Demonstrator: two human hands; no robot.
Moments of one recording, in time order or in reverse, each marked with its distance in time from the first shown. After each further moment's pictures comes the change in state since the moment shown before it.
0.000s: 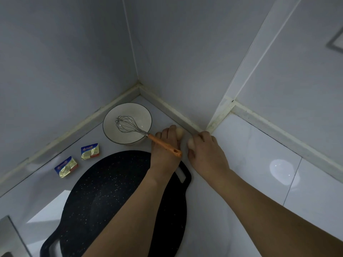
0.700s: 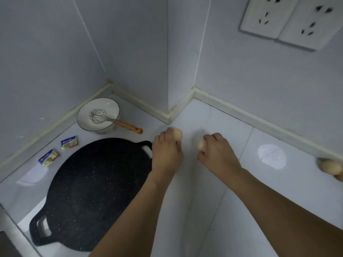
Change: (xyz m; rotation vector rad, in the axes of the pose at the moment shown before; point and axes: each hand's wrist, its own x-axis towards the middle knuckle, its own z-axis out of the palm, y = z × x) left_hand -0.073 0.123 -0.027 -0.154 -0.085 -0.048; right_hand -0.113 0.085 -0.058 0.090 -0.022 0.220
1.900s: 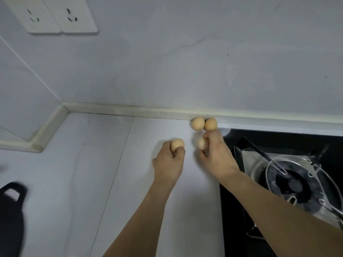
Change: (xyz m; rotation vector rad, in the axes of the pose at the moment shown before) left_hand -0.124 0.275 0.161 -0.376 -0.449 -0.043; right_hand -0.171 0.296 -0.057 0.324 0.369 0.351
